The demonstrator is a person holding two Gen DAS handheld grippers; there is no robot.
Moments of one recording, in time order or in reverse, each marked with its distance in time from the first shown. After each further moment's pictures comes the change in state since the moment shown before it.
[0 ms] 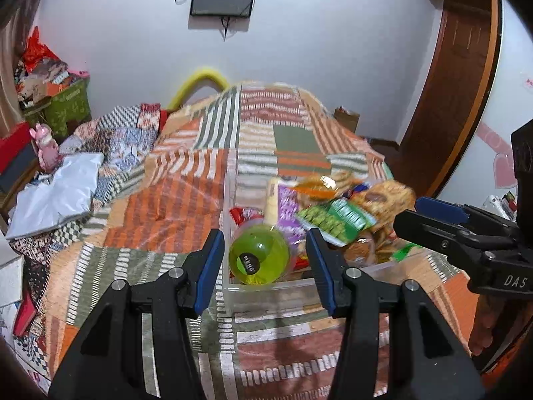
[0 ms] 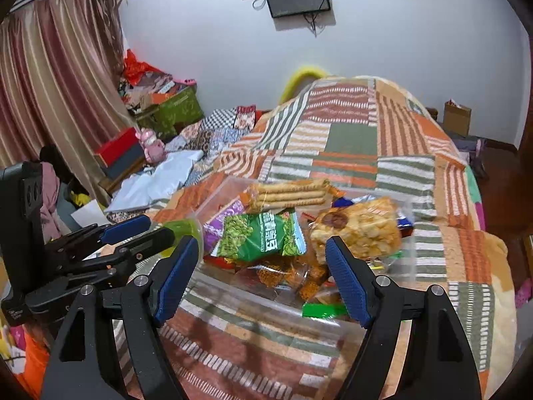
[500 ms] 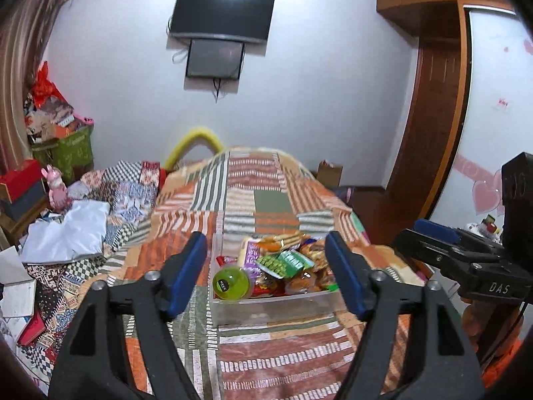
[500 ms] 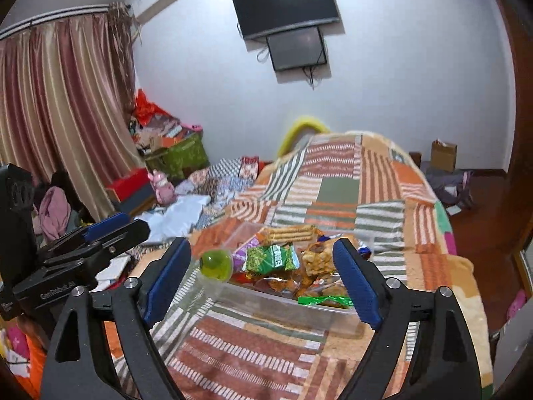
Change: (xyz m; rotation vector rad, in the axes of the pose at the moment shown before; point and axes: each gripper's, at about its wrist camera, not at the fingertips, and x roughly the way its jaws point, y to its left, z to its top) left arm -0.119 -0.037 0.011 0.021 -0.243 -0.027; right arm -0.103 0.017 -0.003 -0.016 -0.208 -0.010
